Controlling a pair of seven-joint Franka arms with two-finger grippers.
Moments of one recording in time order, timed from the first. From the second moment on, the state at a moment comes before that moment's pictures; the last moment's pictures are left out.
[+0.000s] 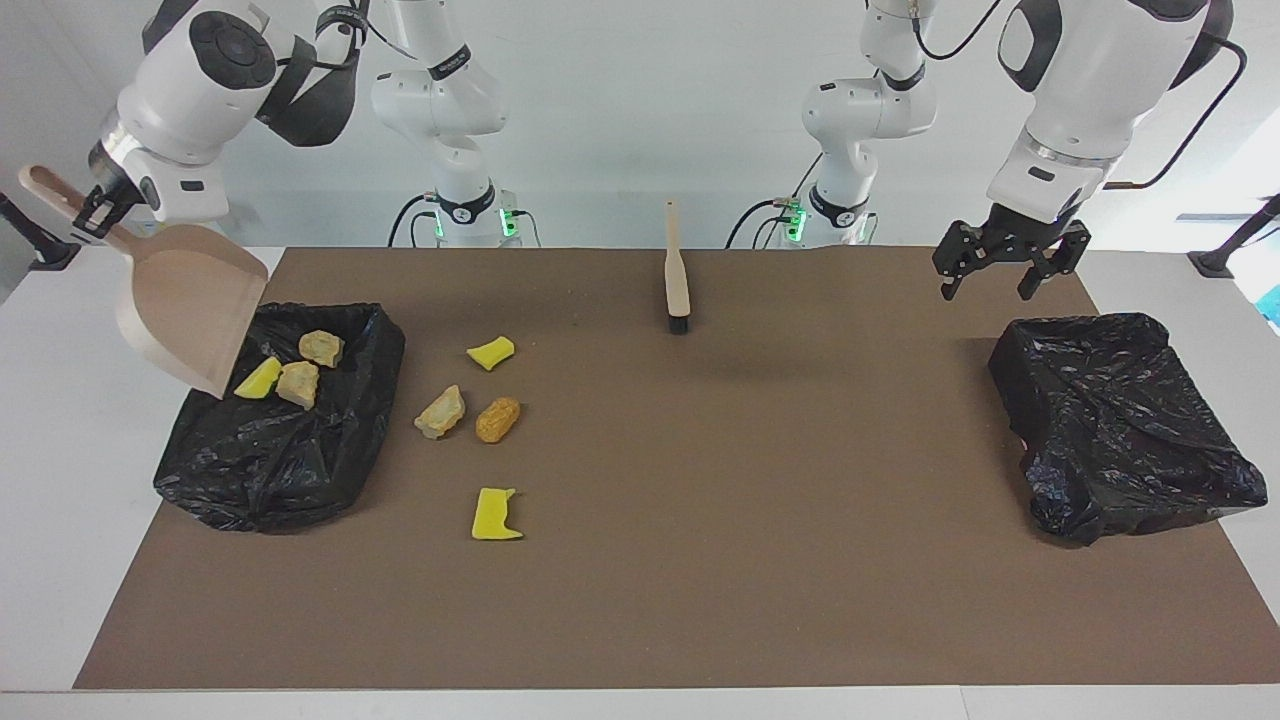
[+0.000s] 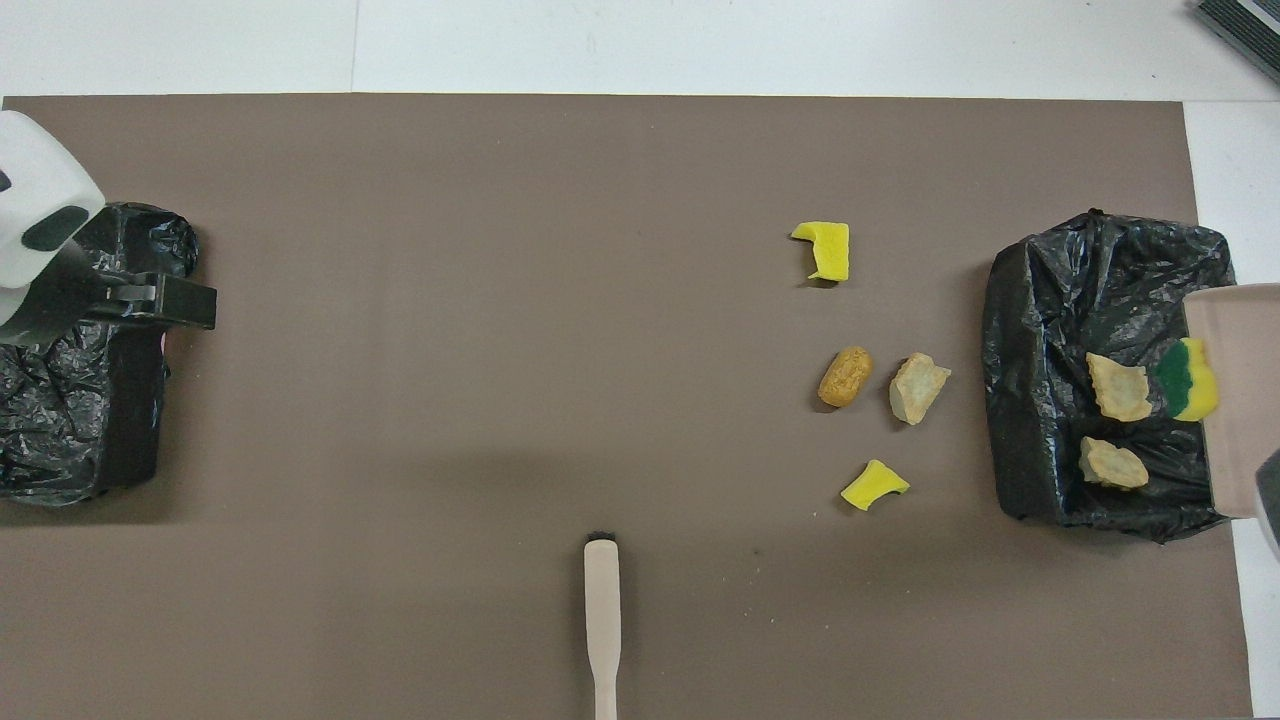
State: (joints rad) left arm -0.01 -0.03 -0.12 -1.64 0.04 1.69 -0.05; right arm -0.09 -0.14 -0.06 -1.86 -0.94 1.76 -1.51
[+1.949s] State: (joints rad) left arm -0.07 -0.03 0.00 -1.64 0.04 1.65 0.07; right arm 0.15 -0.06 0.09 -1.86 -0.08 1.60 -0.14
